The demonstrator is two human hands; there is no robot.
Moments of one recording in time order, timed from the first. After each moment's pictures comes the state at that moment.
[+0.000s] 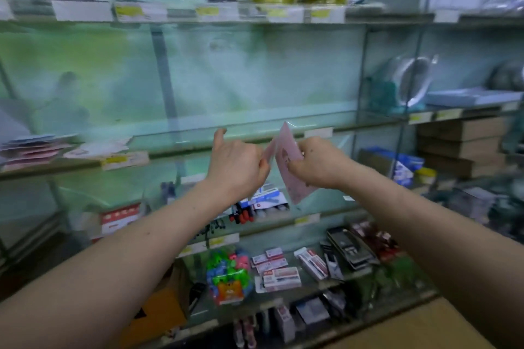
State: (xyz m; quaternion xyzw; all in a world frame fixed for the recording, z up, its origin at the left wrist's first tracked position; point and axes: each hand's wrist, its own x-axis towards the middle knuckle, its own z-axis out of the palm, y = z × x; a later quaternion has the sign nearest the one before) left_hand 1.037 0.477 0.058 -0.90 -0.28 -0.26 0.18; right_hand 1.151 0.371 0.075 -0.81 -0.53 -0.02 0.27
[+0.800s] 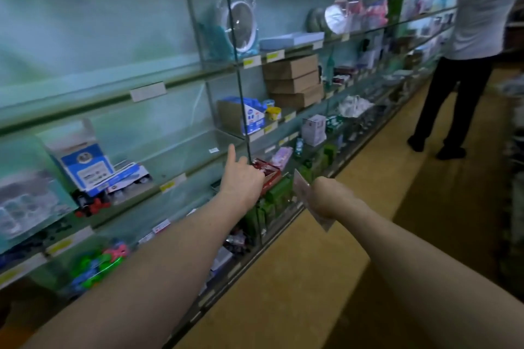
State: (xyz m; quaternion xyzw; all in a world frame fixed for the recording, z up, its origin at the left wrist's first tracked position) left_hand 1.222 0.266 -0.071 -0.96 -0.06 -0.03 0.26; right_hand 1.270 0.111 -0.092 -0.98 -0.15 0.11 0.09
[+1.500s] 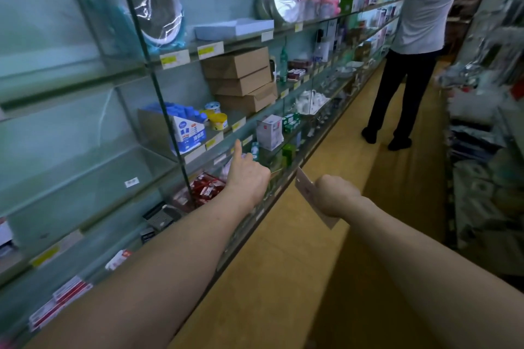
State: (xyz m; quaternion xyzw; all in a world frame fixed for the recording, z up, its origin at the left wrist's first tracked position) left_hand 1.469 0.216 -0.102 -0.97 0.04 -0.04 0.24; right_hand 1.476 0.051 -0.115 -0.99 -0.05 0.09 0.11
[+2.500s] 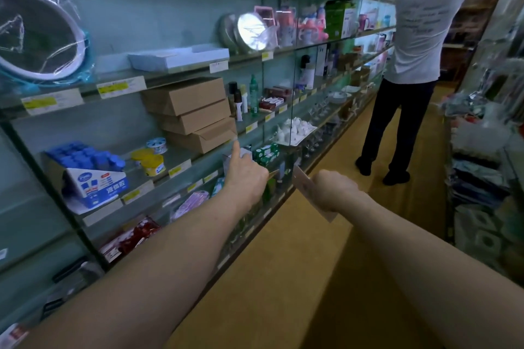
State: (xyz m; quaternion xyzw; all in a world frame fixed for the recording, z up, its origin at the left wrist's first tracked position) left_hand 1.711 0.061 -0.064 -0.97 0.02 -0.05 0.23; right_hand 1.741 -0.097 -0.080 -0.99 -0.09 0.04 0.07
